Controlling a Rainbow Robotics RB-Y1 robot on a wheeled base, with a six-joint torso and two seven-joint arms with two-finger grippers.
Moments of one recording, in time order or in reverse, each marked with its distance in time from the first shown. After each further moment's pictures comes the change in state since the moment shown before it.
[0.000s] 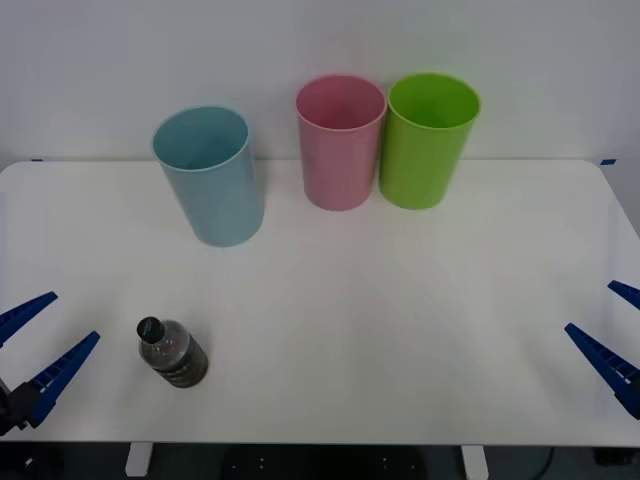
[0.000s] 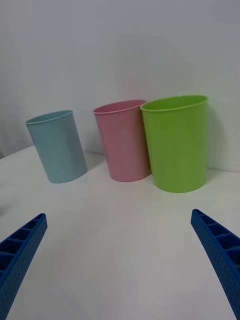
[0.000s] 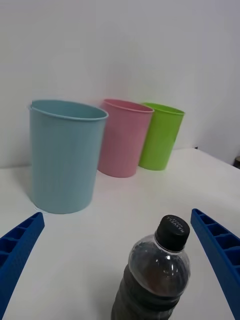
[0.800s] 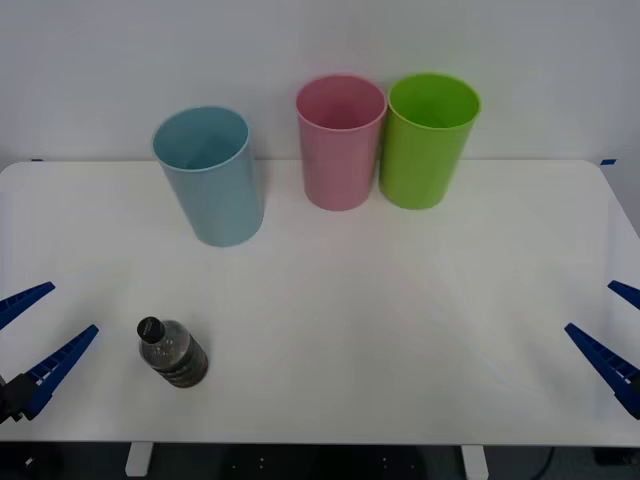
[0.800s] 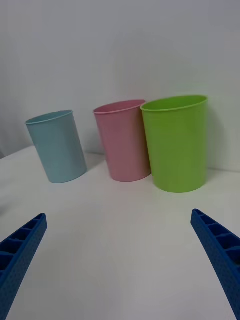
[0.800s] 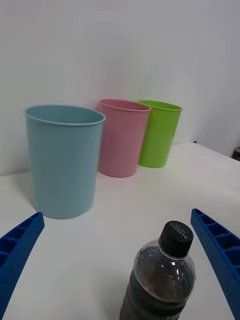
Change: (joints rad) right arm 0.000 0.000 0.000 0.000 0.000 0.000 0.000; left arm -0.018 0.025 0.013 -0.027 -0.026 -0.002 0.012
